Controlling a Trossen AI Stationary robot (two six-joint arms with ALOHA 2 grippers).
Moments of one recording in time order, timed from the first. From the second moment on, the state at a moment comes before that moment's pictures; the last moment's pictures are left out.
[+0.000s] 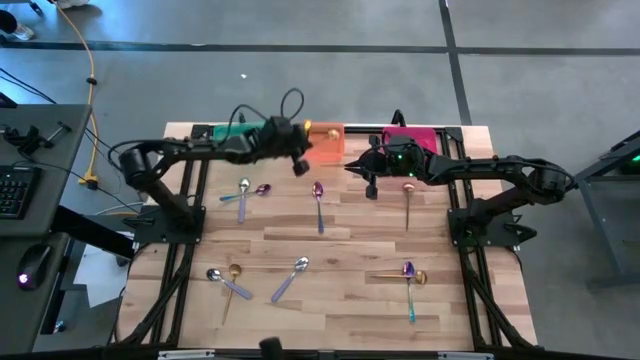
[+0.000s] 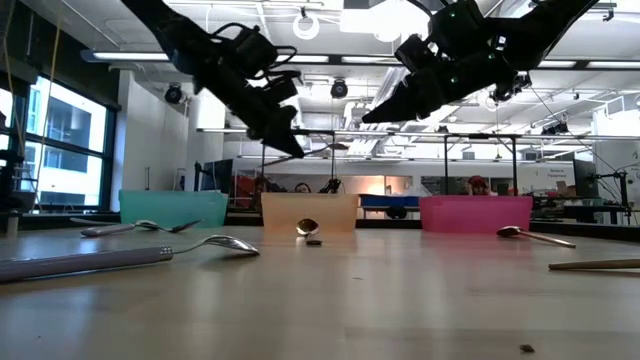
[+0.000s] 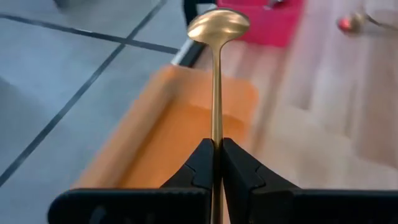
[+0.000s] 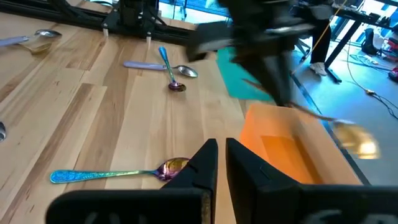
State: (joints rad) left arm 0.52 1.64 0.99 0.06 -0.04 0.19; right arm -0.39 1.36 0.69 0.32 -0.22 -0.35
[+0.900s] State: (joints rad) left arm 0.64 1.99 1.15 0.07 -0.01 0.17; right arm -0.39 1.36 0.69 0.33 -0.23 -0.37
